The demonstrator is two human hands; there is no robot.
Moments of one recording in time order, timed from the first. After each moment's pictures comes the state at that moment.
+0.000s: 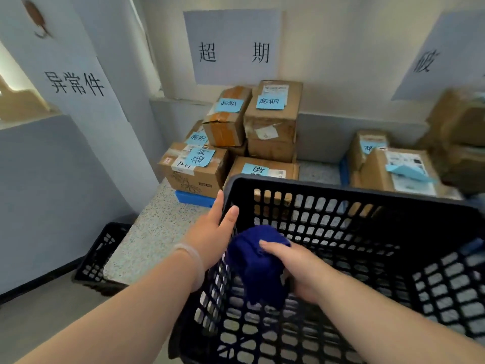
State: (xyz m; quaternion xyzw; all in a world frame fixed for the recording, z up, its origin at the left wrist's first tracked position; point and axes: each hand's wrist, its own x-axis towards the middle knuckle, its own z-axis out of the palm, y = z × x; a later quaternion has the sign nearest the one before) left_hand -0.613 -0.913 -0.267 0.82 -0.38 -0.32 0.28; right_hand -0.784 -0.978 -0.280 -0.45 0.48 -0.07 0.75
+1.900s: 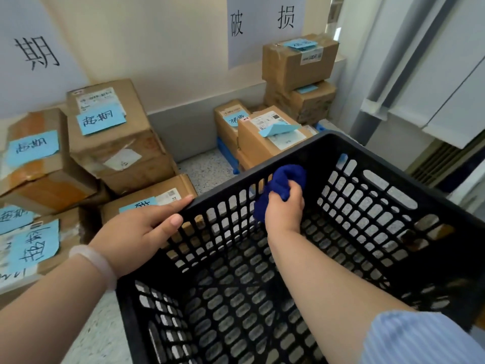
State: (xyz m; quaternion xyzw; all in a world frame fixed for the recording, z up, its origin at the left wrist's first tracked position) left_hand -0.558 -1.072 -0.250 0.53 -0.80 -0.26 0.11; right_hand -0.808 -1.092 -0.320 -0.25 0.72 -0.56 0.33
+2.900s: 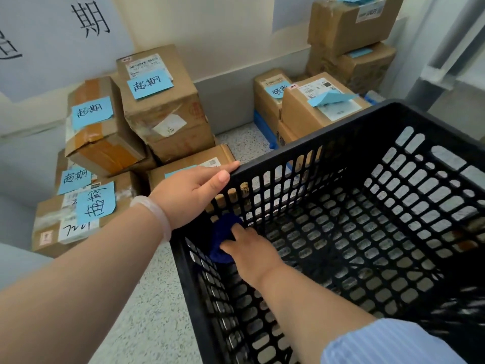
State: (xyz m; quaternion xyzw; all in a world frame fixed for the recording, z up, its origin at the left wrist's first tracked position) left_hand -0.557 -1.075 -0.255 0.54 -0.78 -0.28 0.09; right_hand -0.704 -1.014 -0.398 -0.85 0.50 -0.04 0.16
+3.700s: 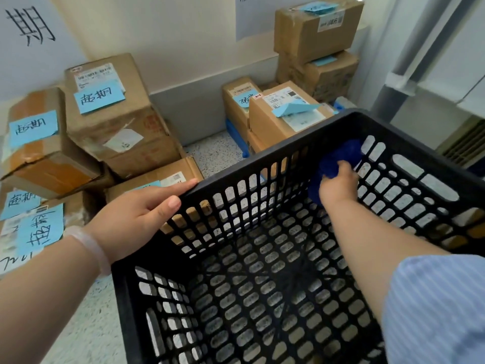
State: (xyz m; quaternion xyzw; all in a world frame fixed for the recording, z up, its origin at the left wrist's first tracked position) left_hand -0.557 -1.075 -0.253 0.53 -0.78 -0.31 0.14; right_hand -0.920 -1.124 -0.376 -0.37 0.82 -0.38 0.22
